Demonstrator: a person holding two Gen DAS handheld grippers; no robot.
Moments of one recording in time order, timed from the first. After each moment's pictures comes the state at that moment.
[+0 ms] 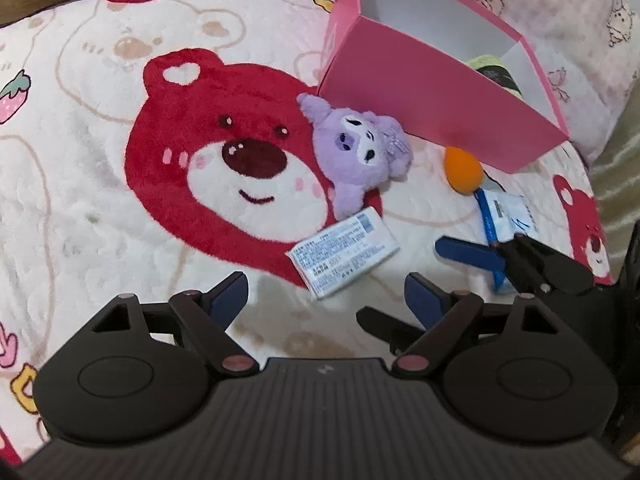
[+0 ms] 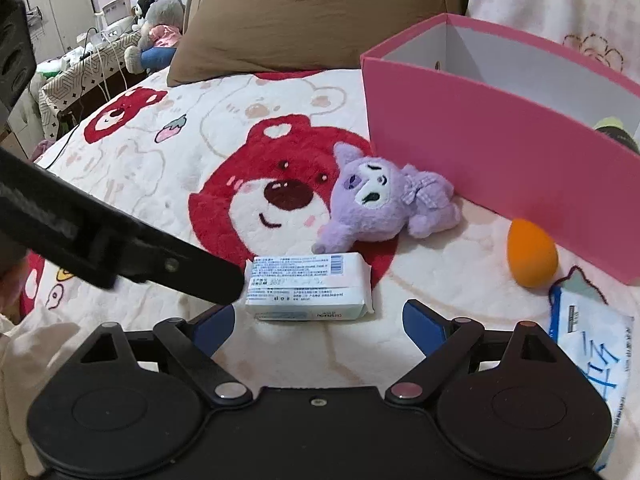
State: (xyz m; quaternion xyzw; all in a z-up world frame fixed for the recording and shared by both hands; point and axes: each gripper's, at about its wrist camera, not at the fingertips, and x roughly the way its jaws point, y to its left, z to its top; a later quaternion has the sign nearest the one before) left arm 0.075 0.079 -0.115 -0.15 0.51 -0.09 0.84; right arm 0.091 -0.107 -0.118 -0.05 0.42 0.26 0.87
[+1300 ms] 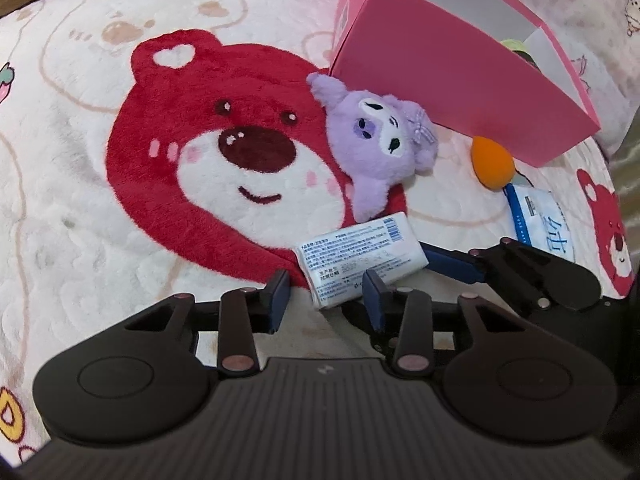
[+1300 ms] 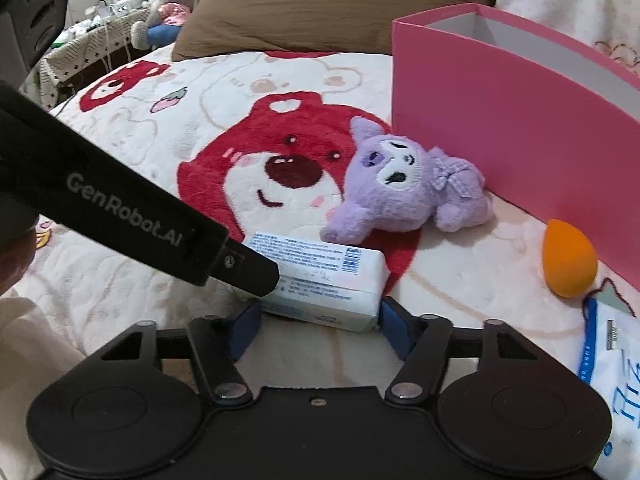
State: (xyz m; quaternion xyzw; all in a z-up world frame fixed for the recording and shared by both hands) left arm 0.095 0.073 -0.146 -0.13 0.52 -0.08 0.84; right arm 0.097 -0.086 -0.148 -0.09 0.40 0.26 0.87
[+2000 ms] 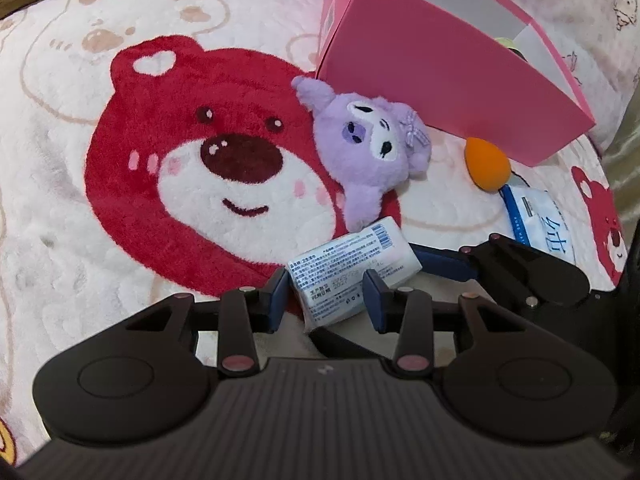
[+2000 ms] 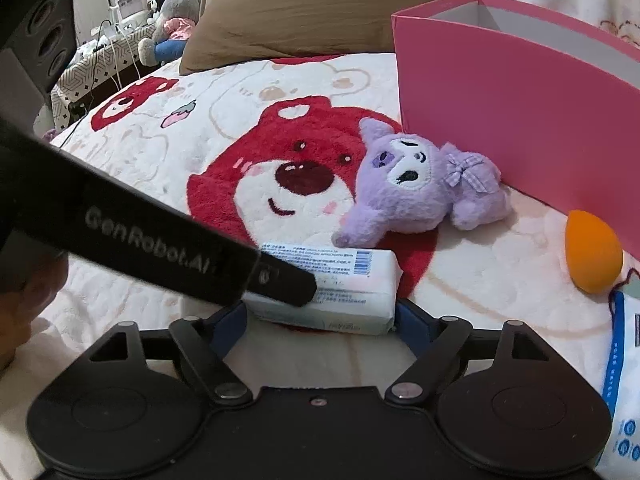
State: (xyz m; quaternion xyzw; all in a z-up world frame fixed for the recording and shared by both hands) left arm 0.102 0.071 -0.153 -0.13 0.50 -0.10 0.85; right arm 0.106 -0.087 -0.154 -0.05 0.41 0.28 0.87
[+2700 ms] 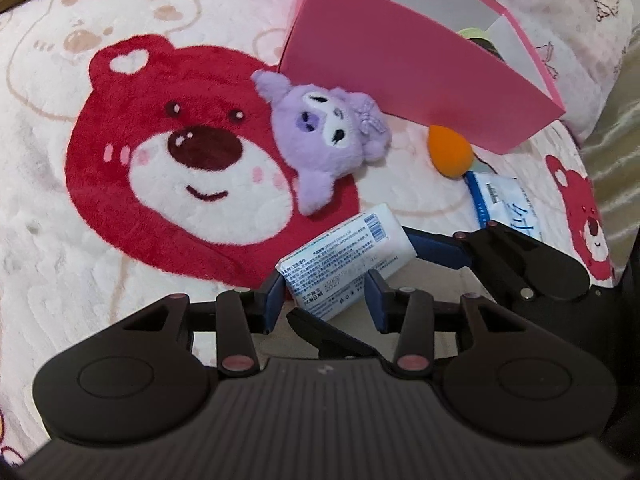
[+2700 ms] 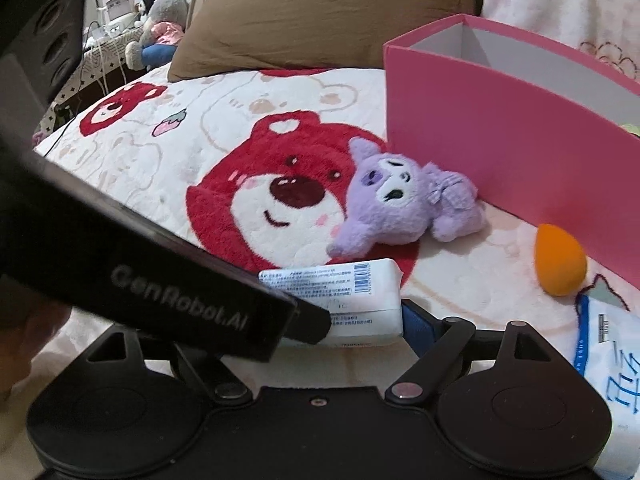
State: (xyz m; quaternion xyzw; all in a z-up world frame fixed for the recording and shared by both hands) left arm 0.091 0.053 -0.134 -0.13 0.51 -0.13 0.84; right arm 0.089 -0.088 -0.130 -0.06 0.40 0.25 0.88
